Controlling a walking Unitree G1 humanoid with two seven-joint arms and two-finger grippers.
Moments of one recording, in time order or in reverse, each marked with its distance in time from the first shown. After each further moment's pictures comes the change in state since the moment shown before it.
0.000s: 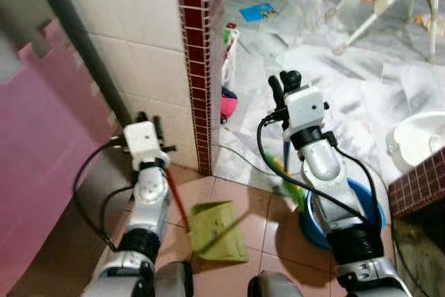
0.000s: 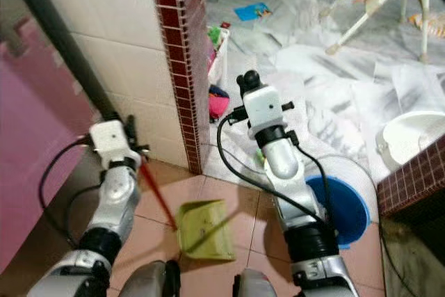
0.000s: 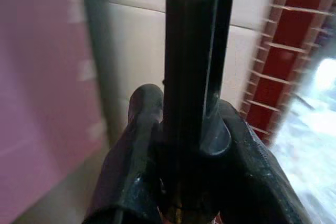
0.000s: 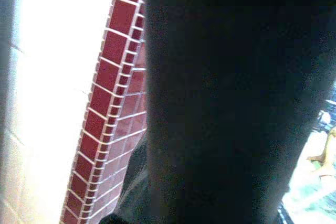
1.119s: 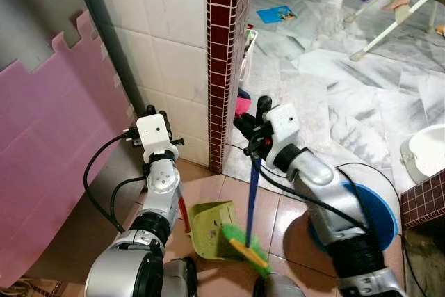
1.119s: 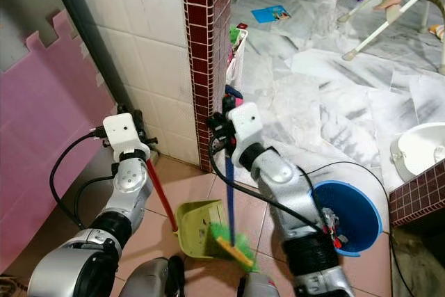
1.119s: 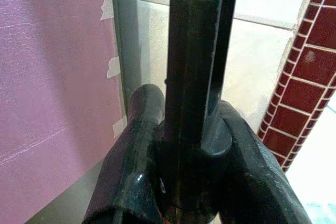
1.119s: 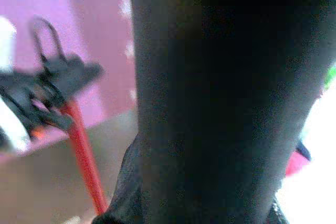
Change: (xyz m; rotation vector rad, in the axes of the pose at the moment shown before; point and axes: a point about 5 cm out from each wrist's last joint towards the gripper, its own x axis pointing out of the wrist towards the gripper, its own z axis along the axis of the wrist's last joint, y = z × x) left arm 0.007 -0.022 -0.002 0.017 0.014 -0.007; right arm -0.015 0.032 -0.003 0.423 0.235 0.417
